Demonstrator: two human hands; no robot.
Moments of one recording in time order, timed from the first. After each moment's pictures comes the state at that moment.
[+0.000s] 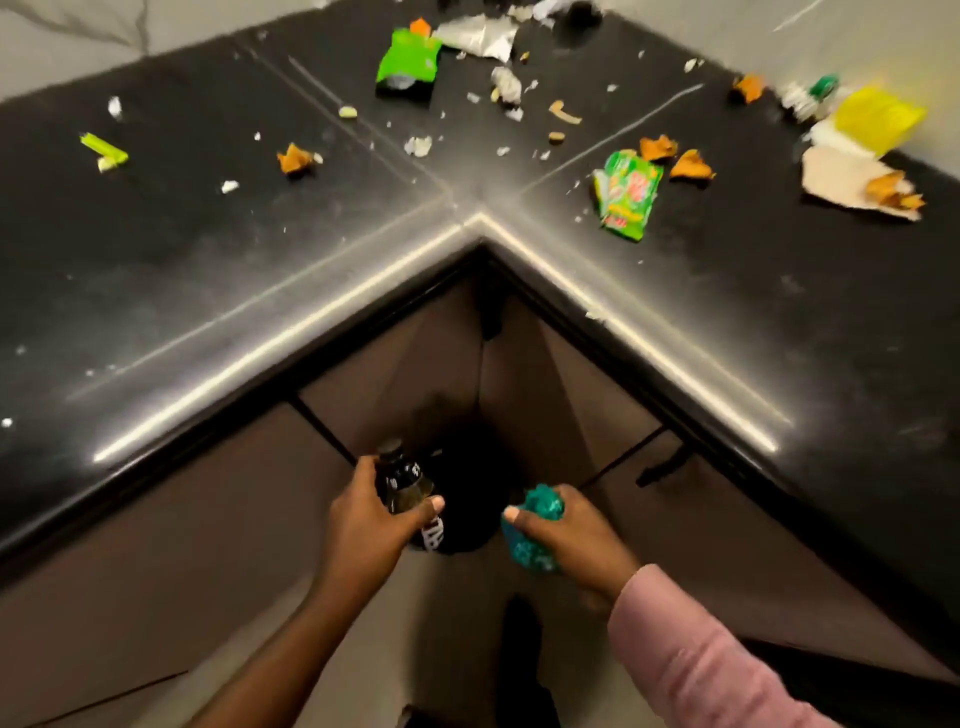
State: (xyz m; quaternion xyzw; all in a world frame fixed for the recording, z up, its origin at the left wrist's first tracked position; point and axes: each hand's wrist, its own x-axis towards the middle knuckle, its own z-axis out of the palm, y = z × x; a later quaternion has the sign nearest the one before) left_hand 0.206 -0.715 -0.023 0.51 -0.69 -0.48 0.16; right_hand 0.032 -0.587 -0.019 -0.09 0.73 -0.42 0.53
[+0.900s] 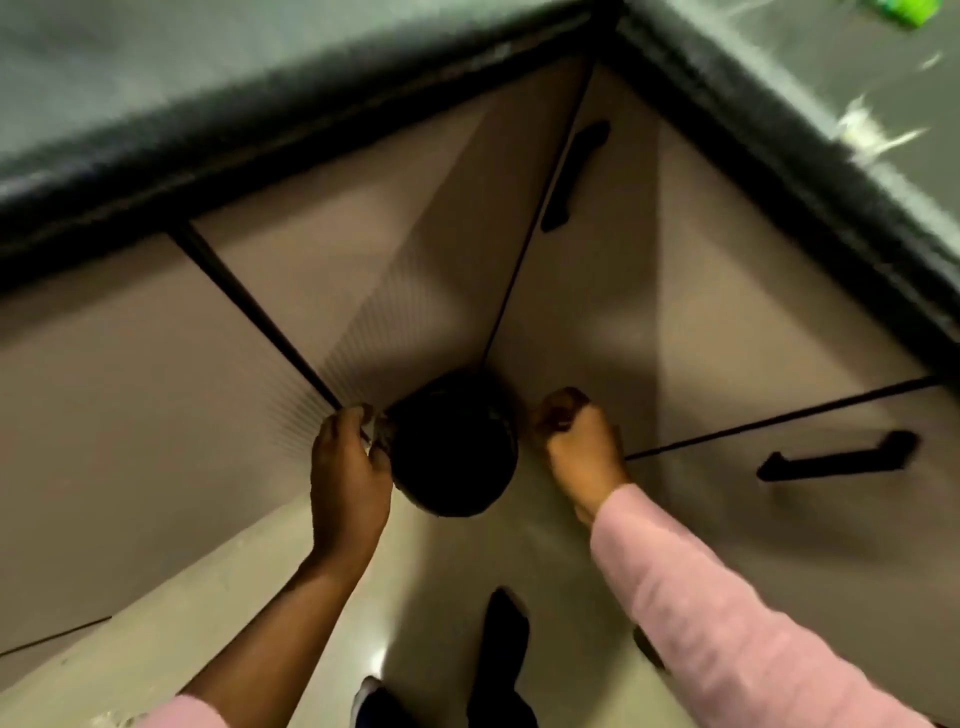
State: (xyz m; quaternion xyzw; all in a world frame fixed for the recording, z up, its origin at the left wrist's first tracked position) left_hand 0.201 -0.749 -0.246 0.60 -0.69 -0.35 0.20; right_hand 0.001 -0.673 -0.198 -0.23 0.86 -0.30 0.33
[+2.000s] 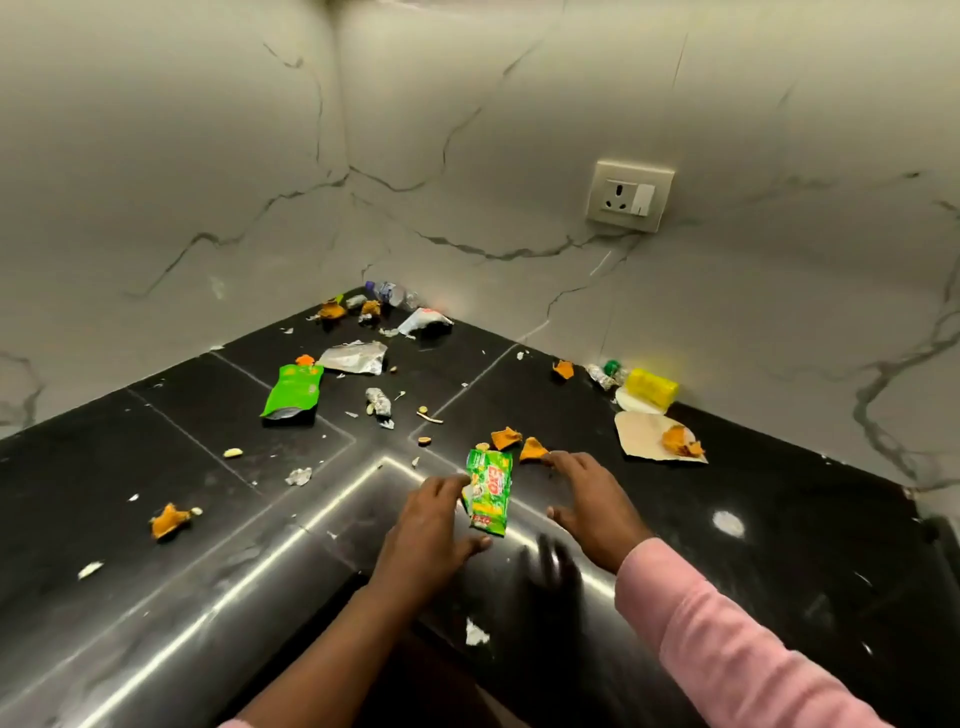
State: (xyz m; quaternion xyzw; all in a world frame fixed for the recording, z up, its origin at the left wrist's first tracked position) left_hand -0.067 -0.838 0.120 0.23 -0.92 -0.28 0.14; right_hand -0.219 -0.682 0.150 -0.40 0.89 -0.23 0.06
